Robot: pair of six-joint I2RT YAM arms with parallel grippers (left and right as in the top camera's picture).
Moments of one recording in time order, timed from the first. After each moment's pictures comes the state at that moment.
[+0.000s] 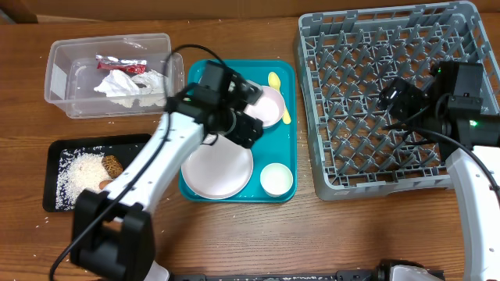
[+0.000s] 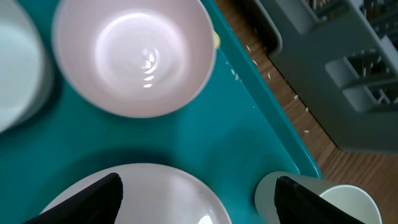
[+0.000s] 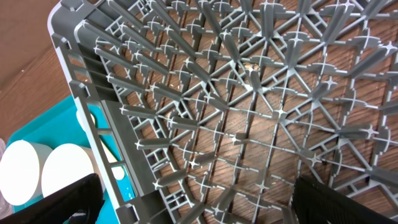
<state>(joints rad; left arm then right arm) -0.41 1.73 1.32 -0.73 0.31 0.13 -0.11 1.35 1.25 -0.84 -0.09 0.46</state>
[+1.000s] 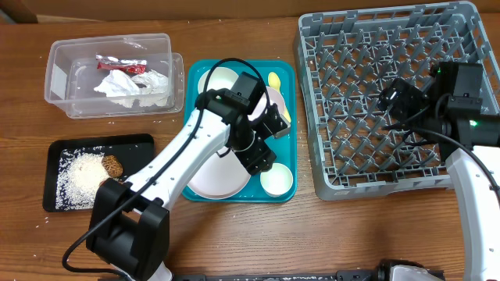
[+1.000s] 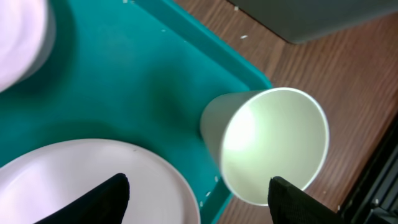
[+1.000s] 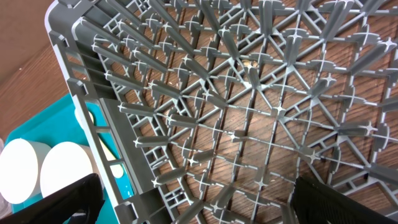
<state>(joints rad) -0.53 1.80 1.42 -1.05 0.34 0.42 -0.11 1.35 1.25 -0.84 -0.09 0.46</state>
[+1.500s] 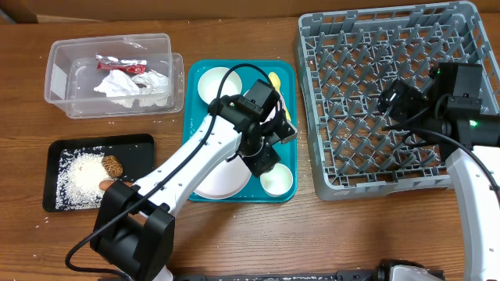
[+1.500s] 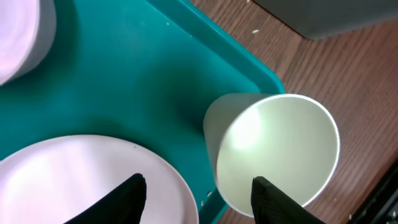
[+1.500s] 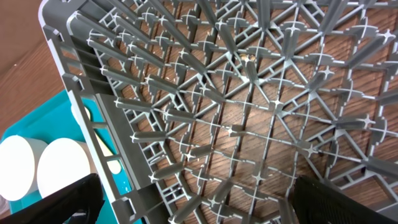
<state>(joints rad) -0.60 1.80 1.42 -1.03 0.22 0.34 -0.11 1.35 1.25 -0.86 -0.09 0.46</state>
